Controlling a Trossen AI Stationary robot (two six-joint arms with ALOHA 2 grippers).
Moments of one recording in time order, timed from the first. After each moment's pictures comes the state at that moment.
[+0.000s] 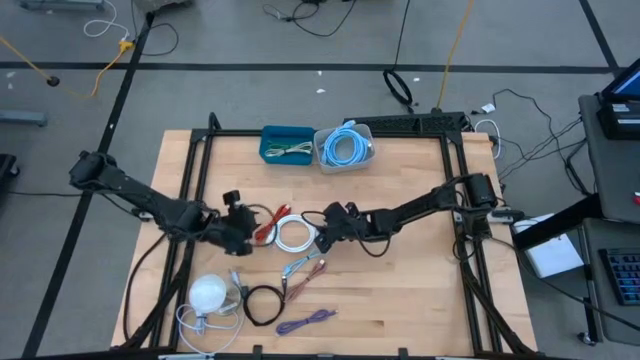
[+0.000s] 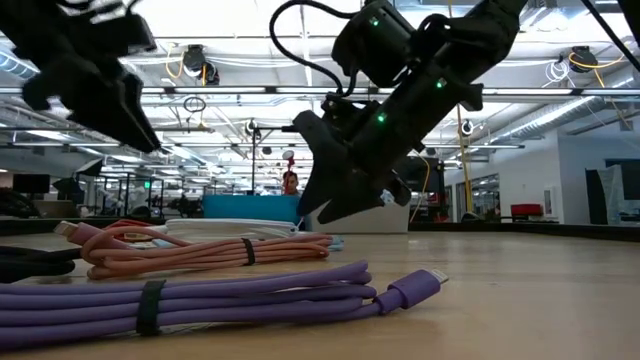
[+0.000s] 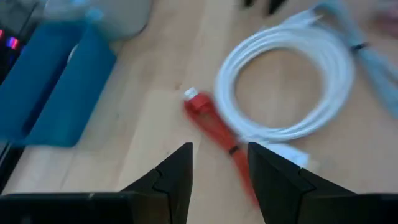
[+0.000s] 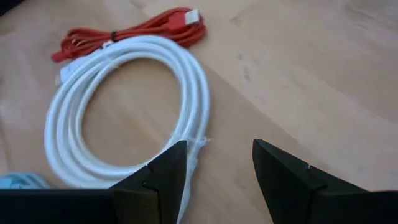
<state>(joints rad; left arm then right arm) -0.39 1.06 0.59 -0.55 -0.62 -0.36 0.11 1.93 1.03 0.14 0.39 0.74</state>
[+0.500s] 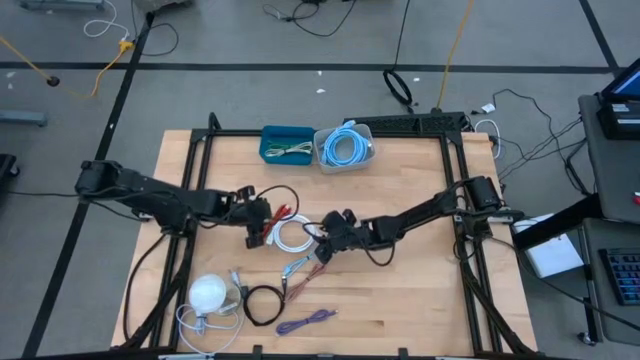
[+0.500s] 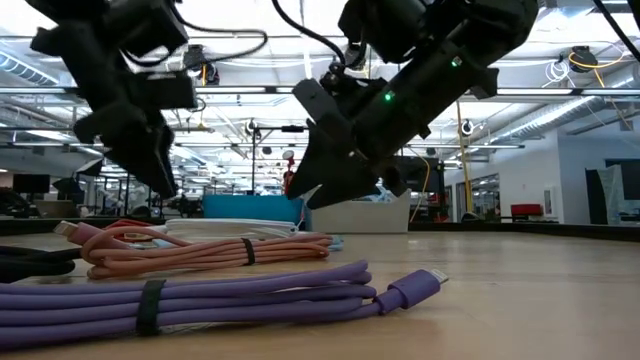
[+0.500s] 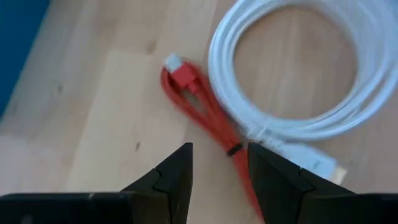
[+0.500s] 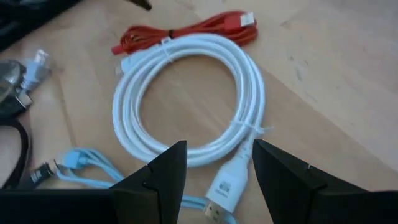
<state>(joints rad) -0.08 1.23 0.59 -0.42 -0.25 -0.20 0.18 1.92 1.03 0.19 0.39 0.71</state>
